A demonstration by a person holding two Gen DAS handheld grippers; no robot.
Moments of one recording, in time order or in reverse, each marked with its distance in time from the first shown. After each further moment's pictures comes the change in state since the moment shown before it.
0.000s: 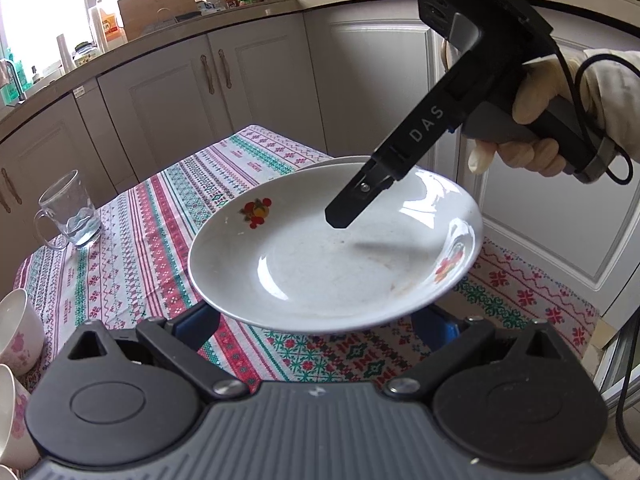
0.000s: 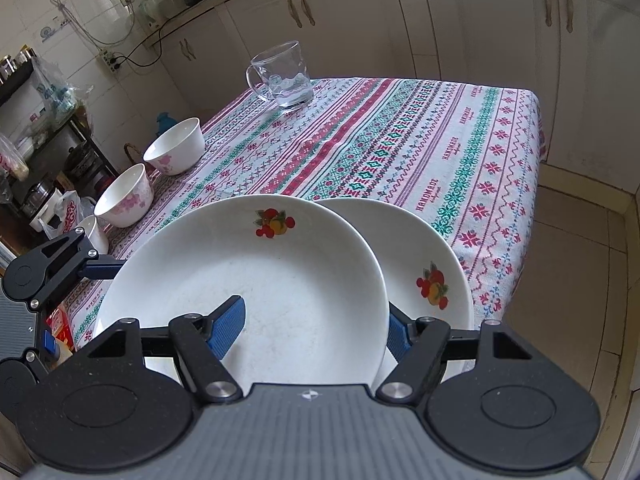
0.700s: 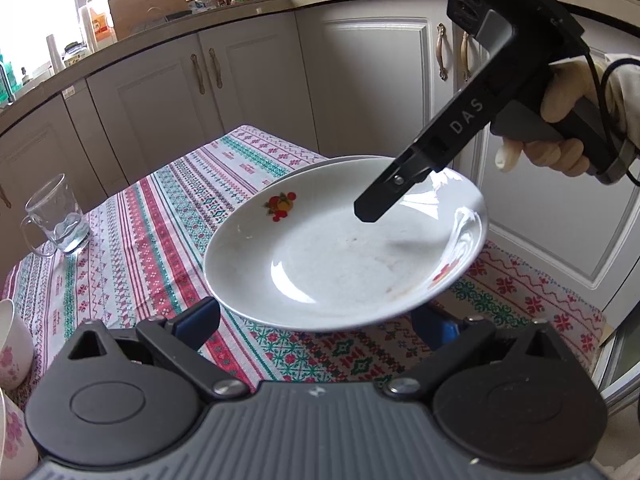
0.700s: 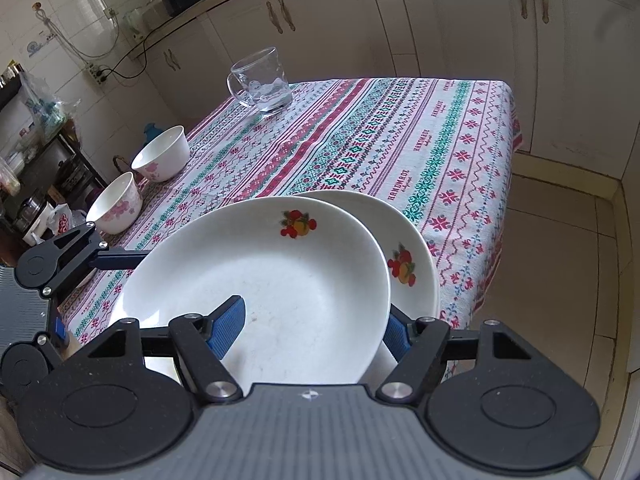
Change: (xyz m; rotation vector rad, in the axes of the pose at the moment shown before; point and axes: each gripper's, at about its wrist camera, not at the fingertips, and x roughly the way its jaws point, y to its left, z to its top) left arm 0.011 0.003 0.004 0.009 -0.005 -0.034; right arm -0.015 -0.011 -0.011 0.043 -0.013 -0.026
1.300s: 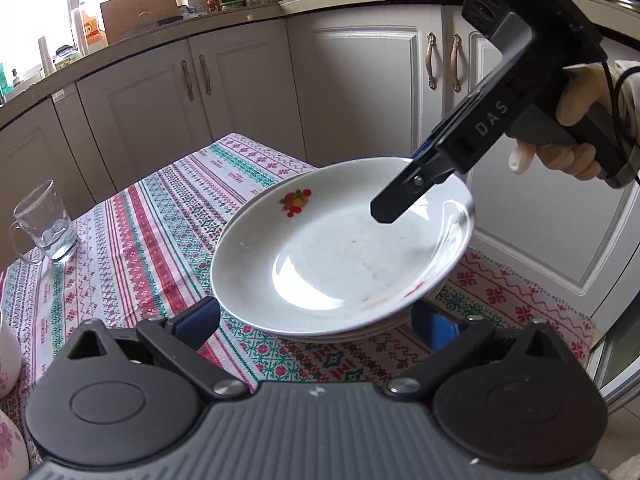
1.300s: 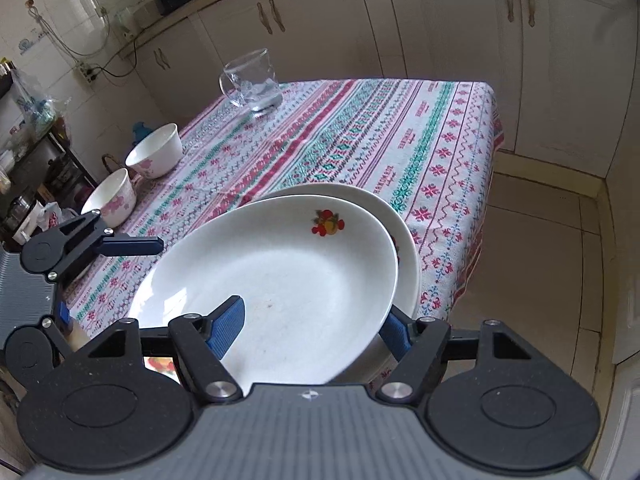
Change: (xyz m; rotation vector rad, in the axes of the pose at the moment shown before) left arm 0.002 0.003 0.003 -0.006 -0.021 -0.043; right arm -0.018 0.004 -0.007 0.003 -0.006 -0.042
